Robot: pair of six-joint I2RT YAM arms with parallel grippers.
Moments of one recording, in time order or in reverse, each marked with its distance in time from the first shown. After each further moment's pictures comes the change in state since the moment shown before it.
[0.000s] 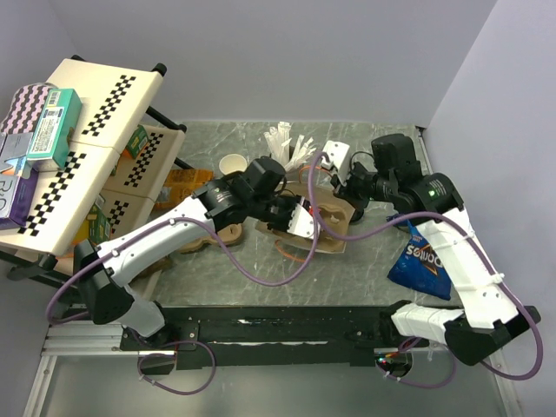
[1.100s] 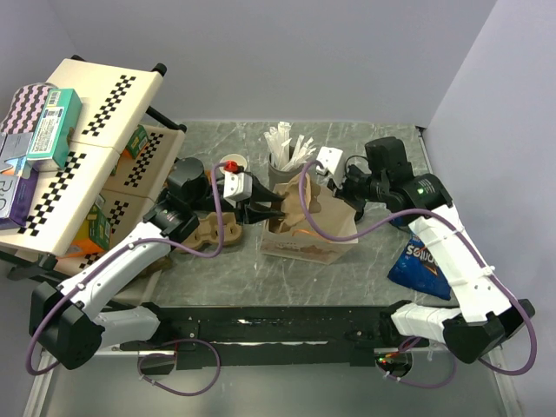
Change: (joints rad) left arm 0.321 -0.321 -0.486 0.821 0.491 -0.768; right arm -0.011 -0.004 -0.105 0.075 0.025 -0.092
